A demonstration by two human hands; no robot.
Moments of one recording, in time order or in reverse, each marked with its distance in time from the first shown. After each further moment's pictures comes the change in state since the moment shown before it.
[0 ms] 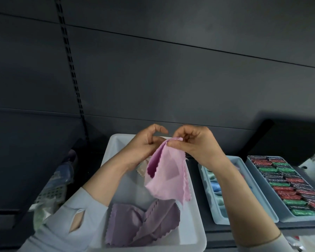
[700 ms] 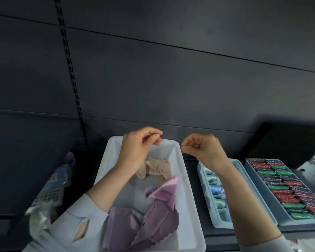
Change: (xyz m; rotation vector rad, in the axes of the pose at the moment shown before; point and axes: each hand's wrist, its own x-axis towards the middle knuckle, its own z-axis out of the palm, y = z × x) left_hand 0.011 -0.026 -0.006 0.363 0.419 0.332; right_hand 0.004 0.036 -0.022 -0.274 0.089 0.129
